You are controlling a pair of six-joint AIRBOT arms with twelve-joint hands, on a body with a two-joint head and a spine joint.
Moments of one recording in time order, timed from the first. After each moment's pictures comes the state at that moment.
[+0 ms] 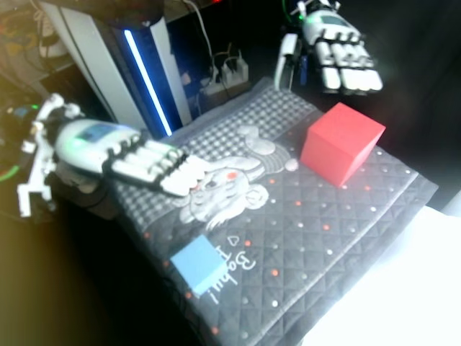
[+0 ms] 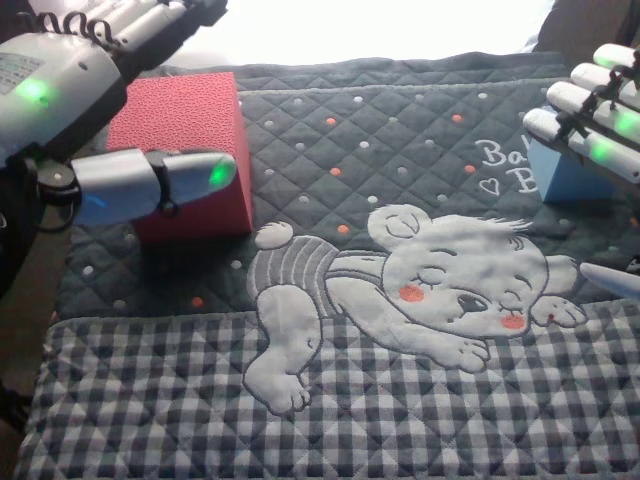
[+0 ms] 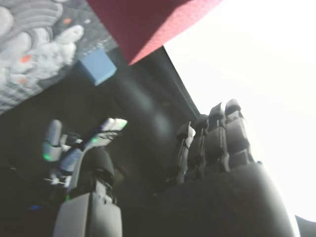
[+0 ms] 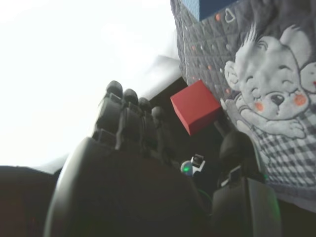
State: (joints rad) left arm 0.81 -0.86 0.99 -0.17 -0.96 1.15; right arm -0.86 -0.72 0.76 0.21 0.94 -1.54
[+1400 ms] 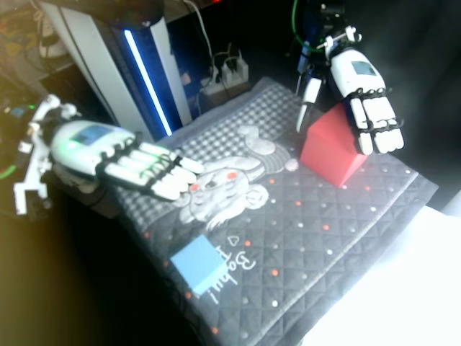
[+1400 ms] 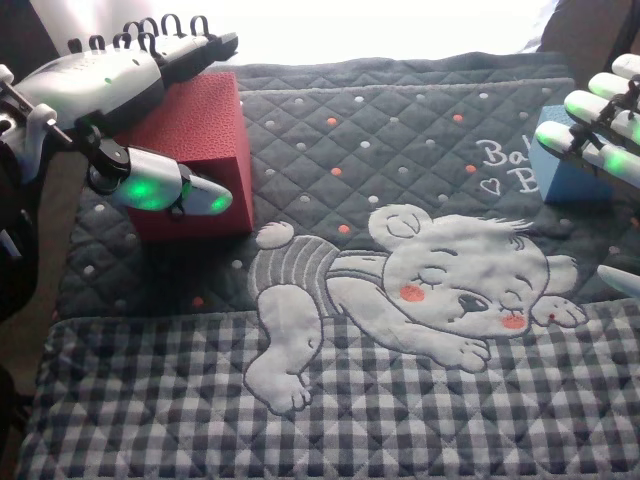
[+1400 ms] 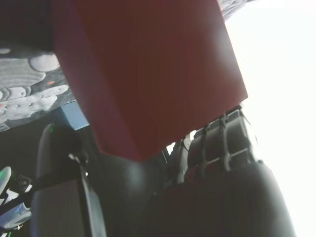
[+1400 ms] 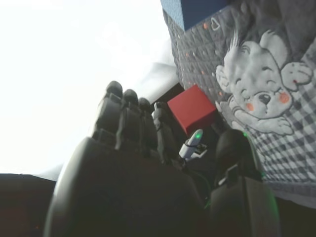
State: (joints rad) left arm 0.66 -1.01 1.19 -0.33 -0.53 1.23; right arm -0.91 -0.70 0.73 0.24 0.99 -1.54
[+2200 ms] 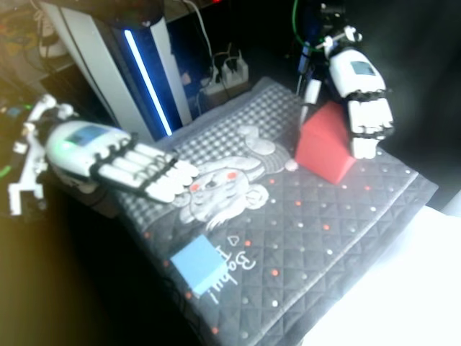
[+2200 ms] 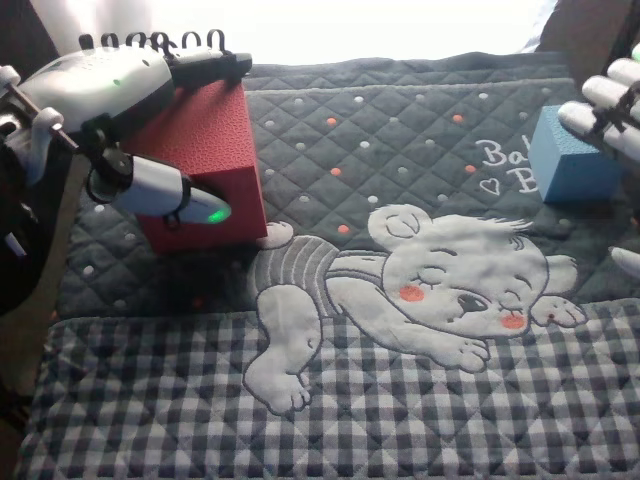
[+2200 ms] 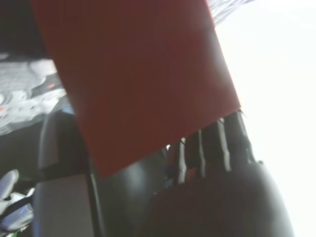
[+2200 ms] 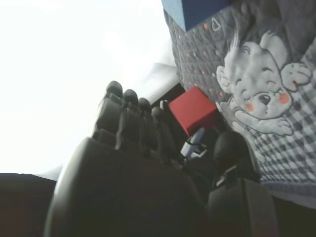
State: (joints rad) left arm 0.65 -0.98 1.14 -0.27 -0.57 1.23; right arm -0.93 -0.67 0.73 0.26 1.04 -1.53
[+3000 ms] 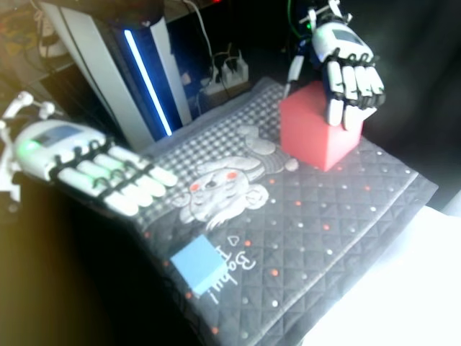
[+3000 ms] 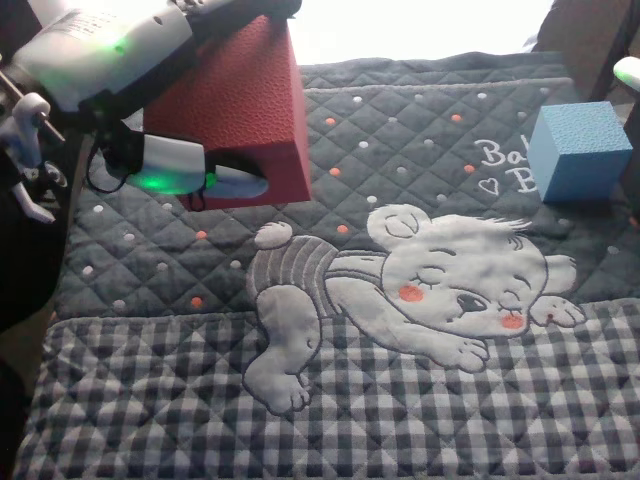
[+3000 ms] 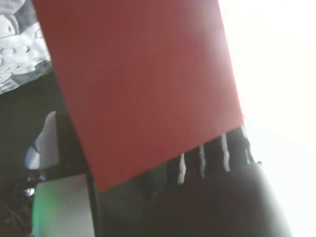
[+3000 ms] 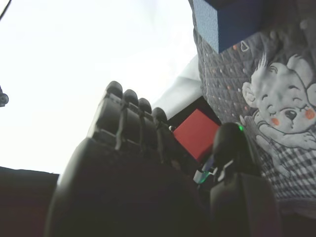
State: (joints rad) left arm 0.62 -0.94 1.06 -0.03 -0.74 1.05; right arm -0.96 -0.63 0.71 0.34 1.12 -1.53
